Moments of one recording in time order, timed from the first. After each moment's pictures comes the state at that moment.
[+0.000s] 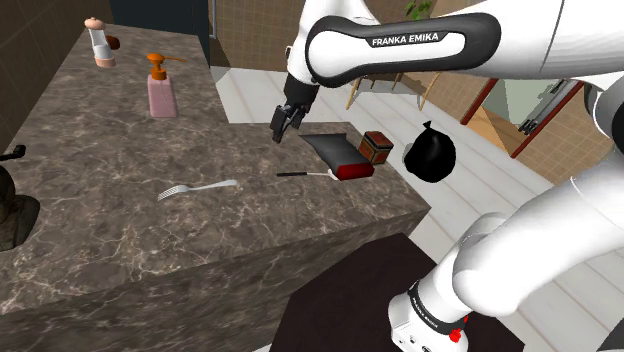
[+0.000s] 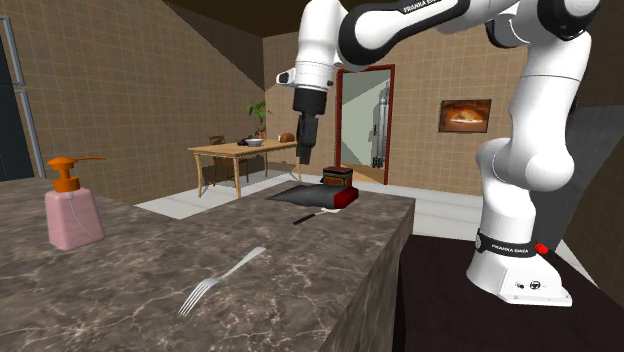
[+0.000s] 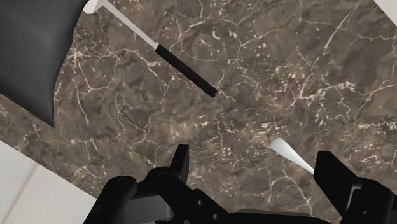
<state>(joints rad) 0.16 -0.19 0.14 -2.14 0.02 2.10 -0.14</state>
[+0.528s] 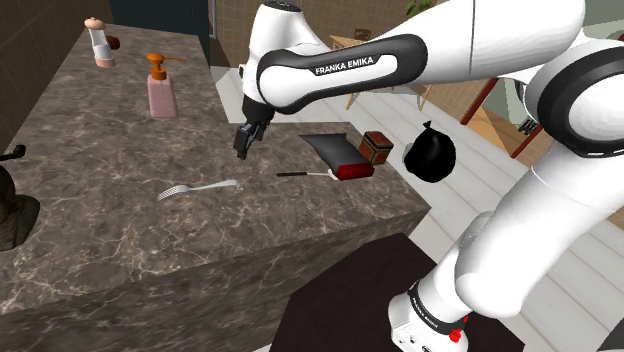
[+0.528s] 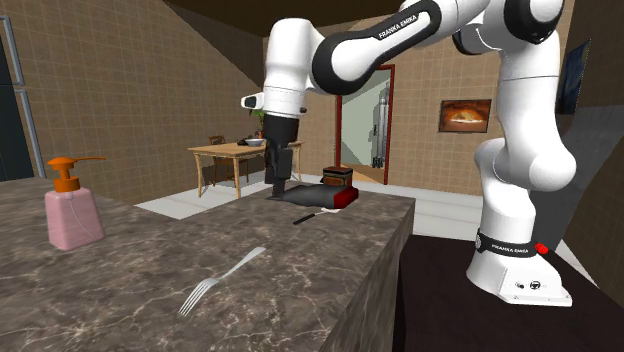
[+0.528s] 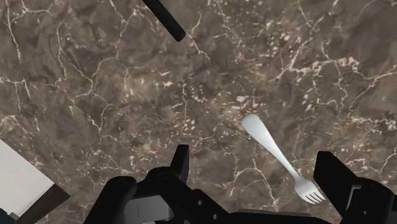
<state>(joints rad) 0.22 0.05 0.20 -2.02 -0.04 2.21 -0.17</state>
